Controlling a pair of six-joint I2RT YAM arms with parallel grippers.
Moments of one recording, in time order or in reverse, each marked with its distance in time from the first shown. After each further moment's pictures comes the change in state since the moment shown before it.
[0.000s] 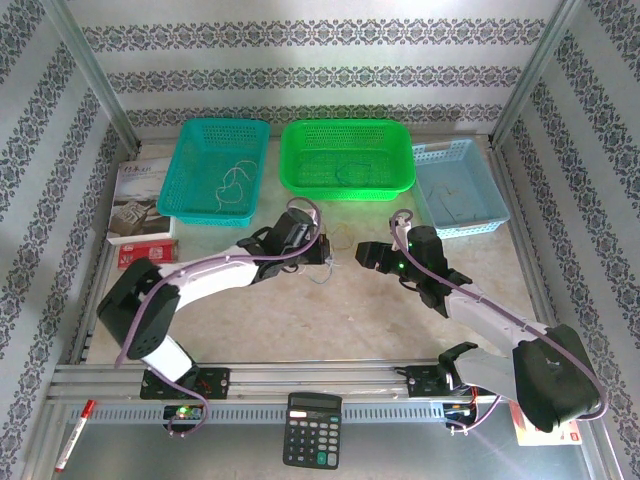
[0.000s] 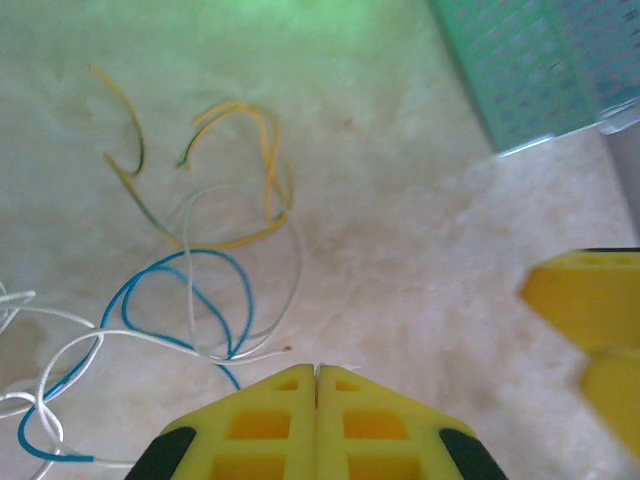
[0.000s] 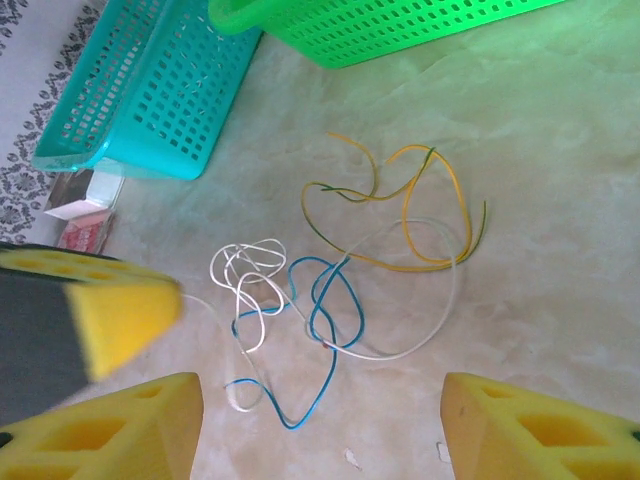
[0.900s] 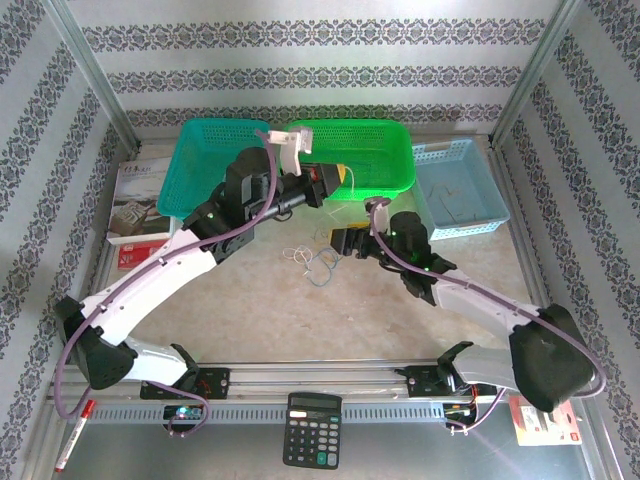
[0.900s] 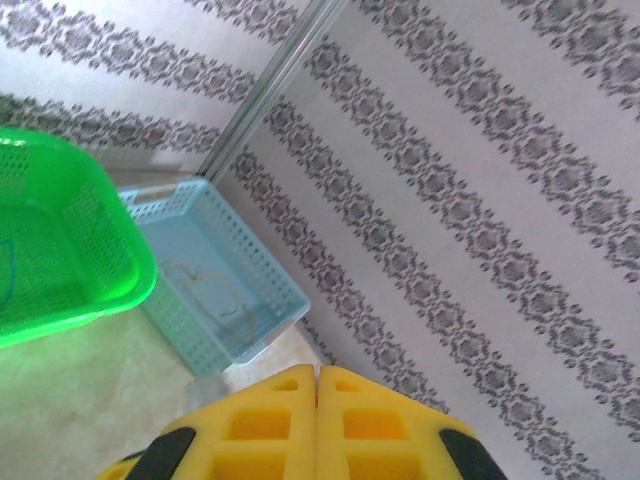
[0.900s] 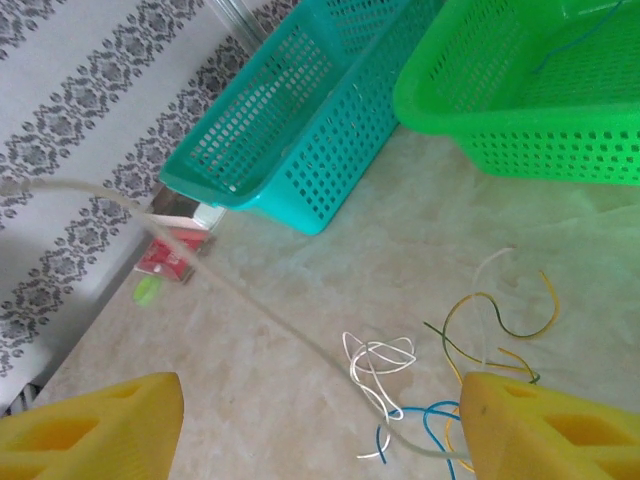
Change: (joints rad) left arm 0.000 -0.188 0.481 -0.105 0.090 0.036; right arm 0.146 0.129 0.151 0.163 0.021 -0.072
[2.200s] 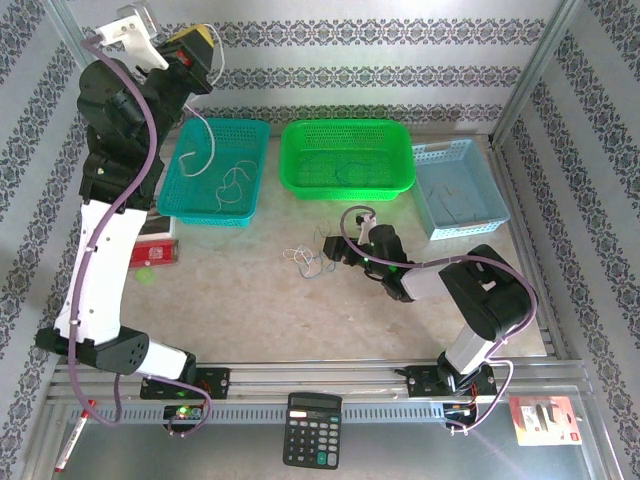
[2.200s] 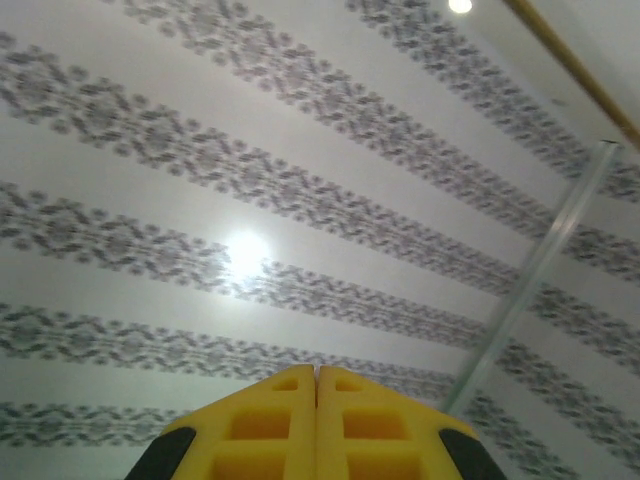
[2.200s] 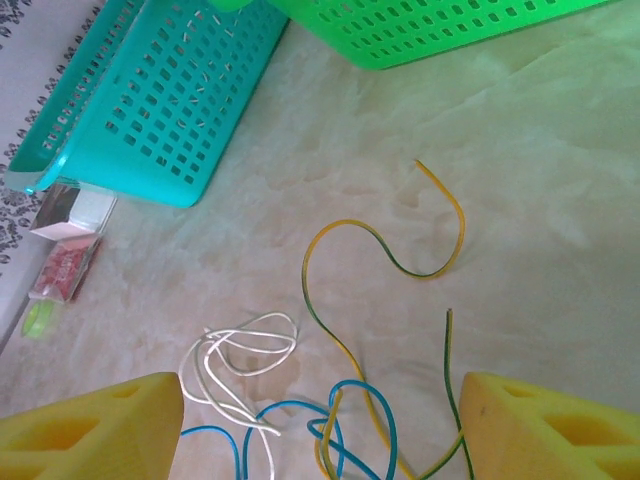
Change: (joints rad) left arm 0.509 0.065 0.564 -0.136 -0.103 0.185; right arm 0.002 0.414 -0.072 0.399 0.089 0.152
